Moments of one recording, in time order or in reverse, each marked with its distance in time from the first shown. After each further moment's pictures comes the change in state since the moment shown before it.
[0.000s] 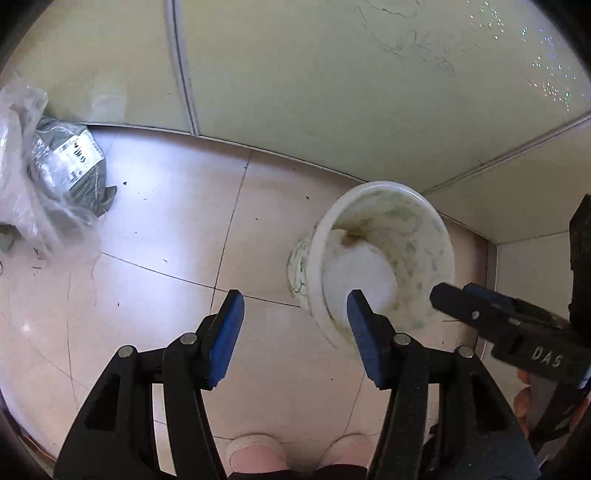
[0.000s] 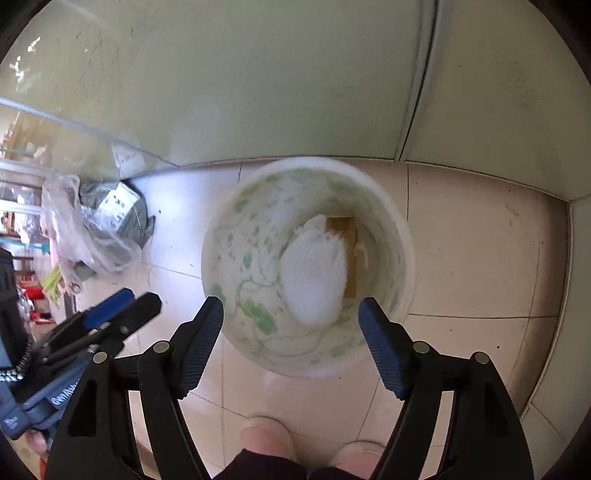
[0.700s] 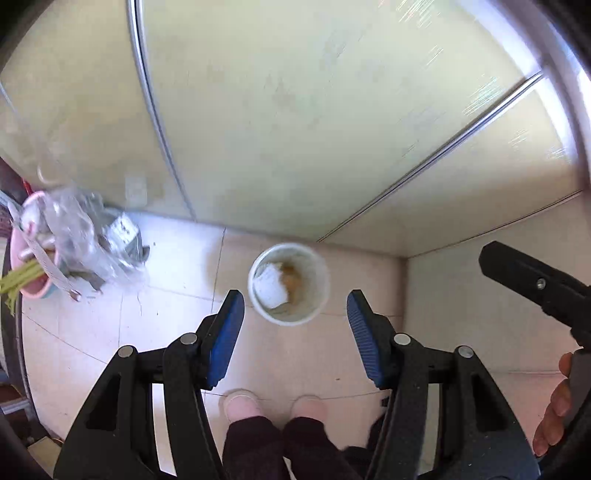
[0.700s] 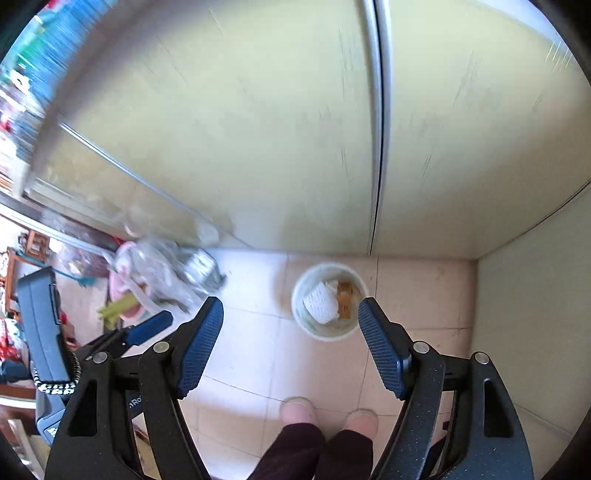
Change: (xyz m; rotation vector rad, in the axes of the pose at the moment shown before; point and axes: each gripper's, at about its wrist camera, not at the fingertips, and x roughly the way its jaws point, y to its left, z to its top) left arm -0.322 -0.106 0.018 0.098 -0.111 -0.054; right arm -0.366 0.076 -0.018 -0.012 -0.267 -0.006
